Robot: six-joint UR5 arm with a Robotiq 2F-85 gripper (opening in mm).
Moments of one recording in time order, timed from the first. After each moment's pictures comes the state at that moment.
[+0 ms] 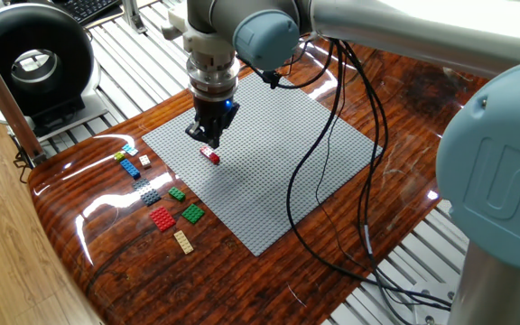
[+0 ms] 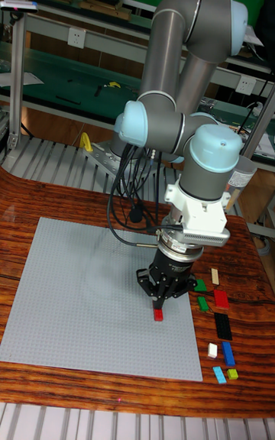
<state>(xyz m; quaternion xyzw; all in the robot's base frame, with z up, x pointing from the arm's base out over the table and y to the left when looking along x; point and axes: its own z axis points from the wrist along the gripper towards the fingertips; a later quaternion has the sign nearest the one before) 0.611 0.102 0.021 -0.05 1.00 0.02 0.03</state>
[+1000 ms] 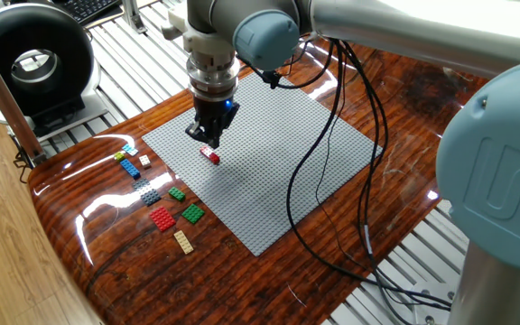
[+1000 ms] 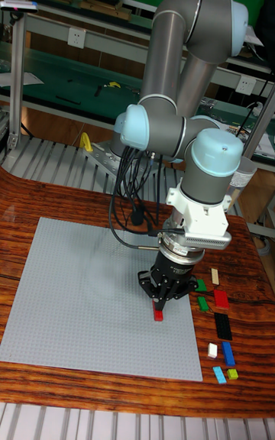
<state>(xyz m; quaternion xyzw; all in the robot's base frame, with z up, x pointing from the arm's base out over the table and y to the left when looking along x) 0.611 0.106 0.013 -0.05 1.00 0.02 0.03</state>
